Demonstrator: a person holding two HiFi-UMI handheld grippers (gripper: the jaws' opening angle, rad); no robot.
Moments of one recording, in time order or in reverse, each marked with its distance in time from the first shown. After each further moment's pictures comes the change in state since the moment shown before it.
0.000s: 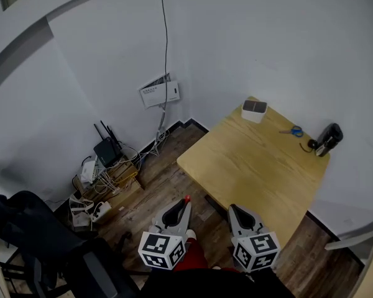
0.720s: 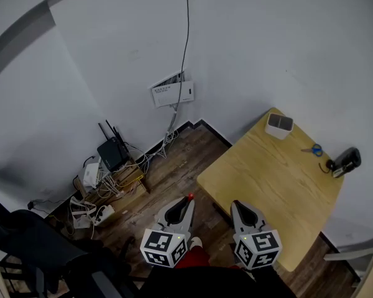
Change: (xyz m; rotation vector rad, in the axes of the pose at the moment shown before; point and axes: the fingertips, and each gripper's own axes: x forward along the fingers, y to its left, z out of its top) left arm 0.053 0.120 0.030 -0.050 0.011 0.007; right arm 0.134 0.024 0.040 -0.040 0.034 -0.007
